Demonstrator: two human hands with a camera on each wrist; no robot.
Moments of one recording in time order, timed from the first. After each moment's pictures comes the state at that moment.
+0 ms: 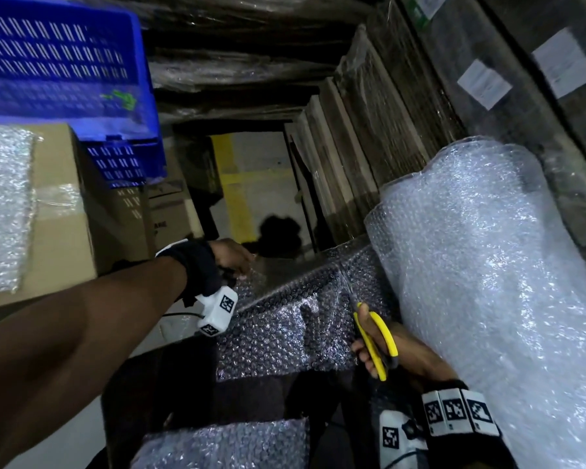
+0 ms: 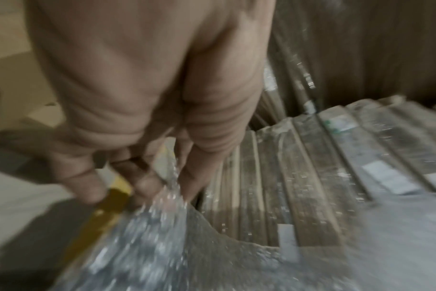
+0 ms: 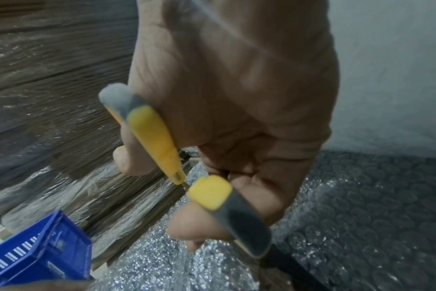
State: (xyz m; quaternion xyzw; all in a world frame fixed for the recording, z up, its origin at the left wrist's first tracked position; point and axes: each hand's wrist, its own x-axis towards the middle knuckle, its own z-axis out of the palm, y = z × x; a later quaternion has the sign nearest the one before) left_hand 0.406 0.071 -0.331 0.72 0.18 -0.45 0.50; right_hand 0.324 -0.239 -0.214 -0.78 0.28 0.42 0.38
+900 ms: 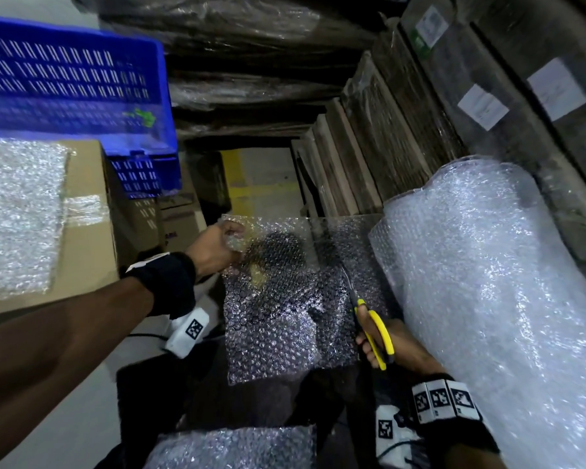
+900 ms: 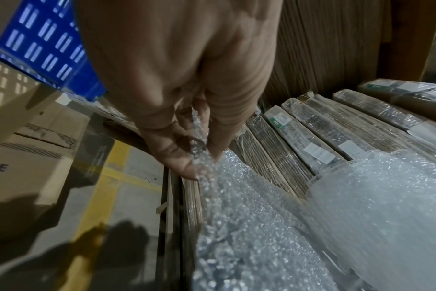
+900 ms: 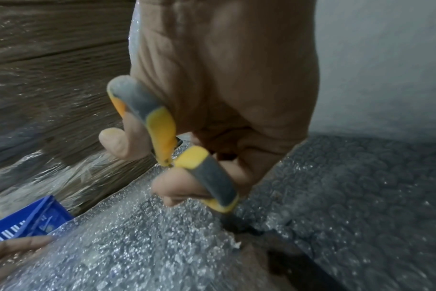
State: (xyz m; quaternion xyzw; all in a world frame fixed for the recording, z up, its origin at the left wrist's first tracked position) left_hand 0.387 0.114 -0.303 0.76 0.14 -0.22 0.60; right_hand 0.334 -0.224 -0.214 -0.81 0.27 0.35 0.40
